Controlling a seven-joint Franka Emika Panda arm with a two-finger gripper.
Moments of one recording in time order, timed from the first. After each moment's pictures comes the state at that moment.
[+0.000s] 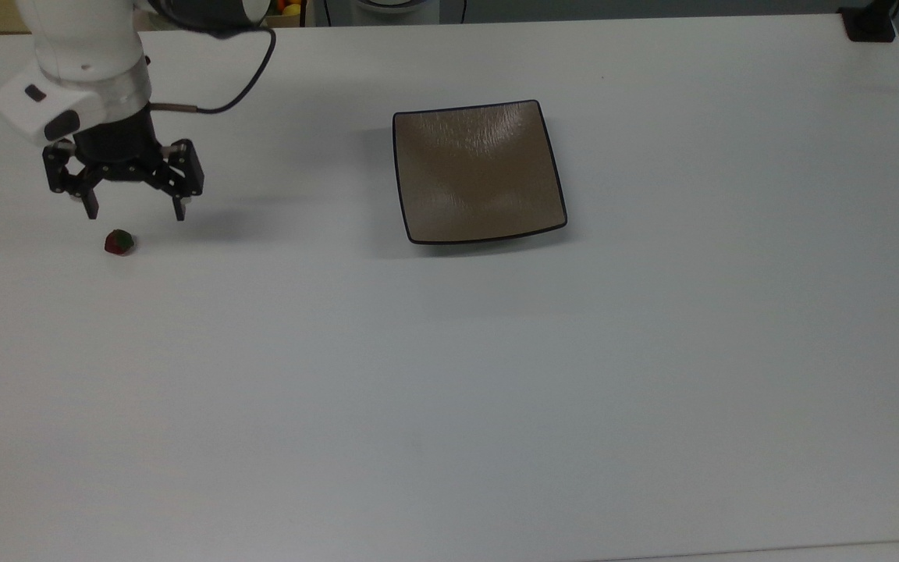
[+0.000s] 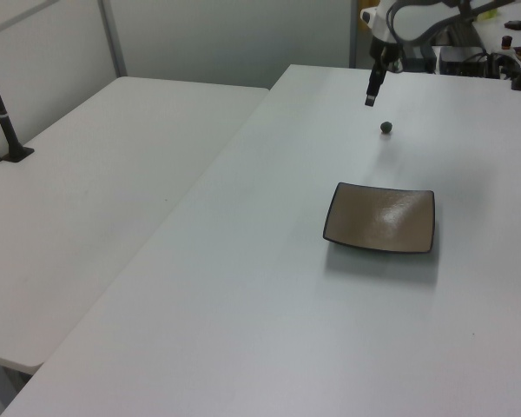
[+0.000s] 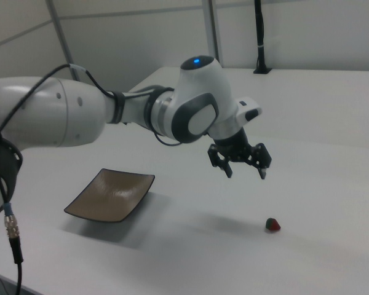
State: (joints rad) arm -0.20 0.35 -0.08 -1.69 -0.06 2.29 -0.40
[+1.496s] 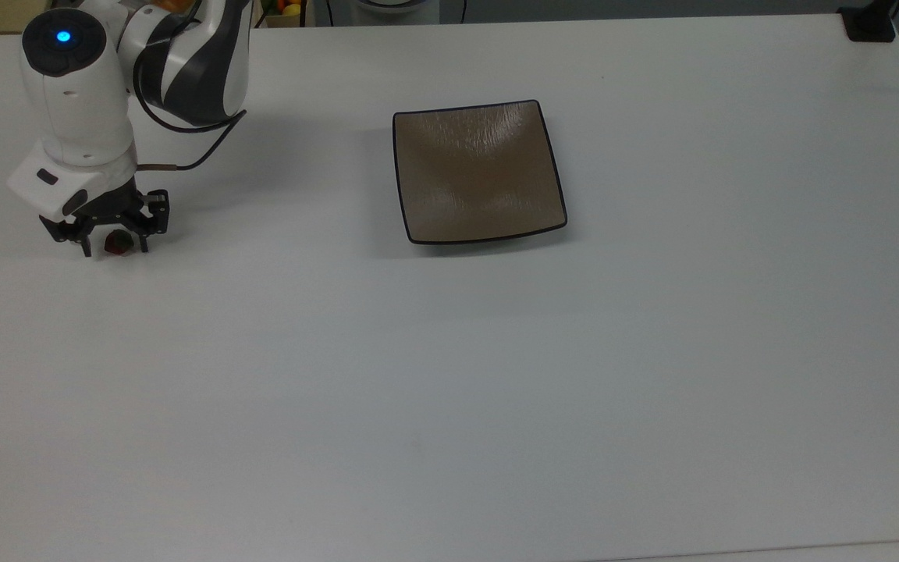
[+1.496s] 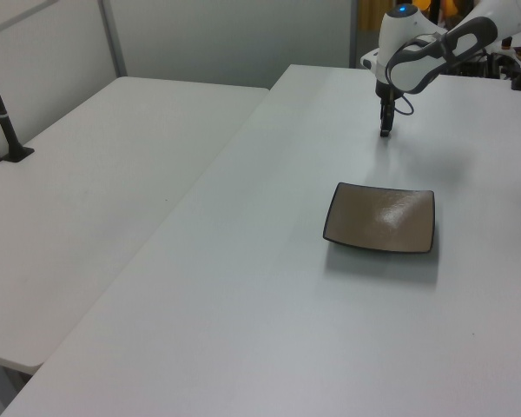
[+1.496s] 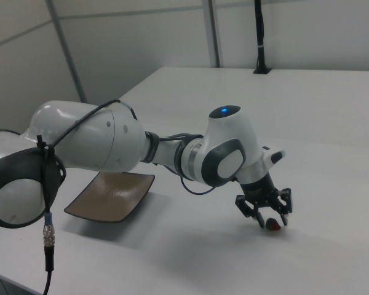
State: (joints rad) arm -0.21 0.54 -0.15 -1.68 -0.16 2.41 -0.56
